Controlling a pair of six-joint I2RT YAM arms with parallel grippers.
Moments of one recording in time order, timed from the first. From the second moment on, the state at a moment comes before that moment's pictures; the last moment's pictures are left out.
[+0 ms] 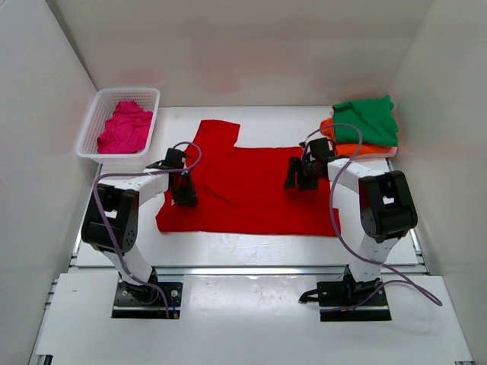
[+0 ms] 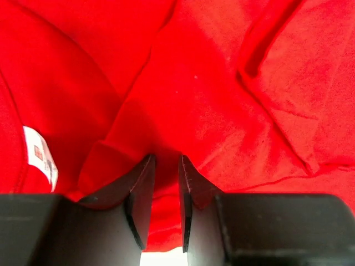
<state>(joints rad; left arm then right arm) -0.23 1.69 0.96 -0.46 0.11 -0.51 0.22 1.78 1.09 -0.31 -0.32 0.27</state>
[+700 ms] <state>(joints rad) -0.16 1.29 0.79 -0.67 0.06 -0.51 0.26 1.54 0.79 -0.22 -0.34 0.32</state>
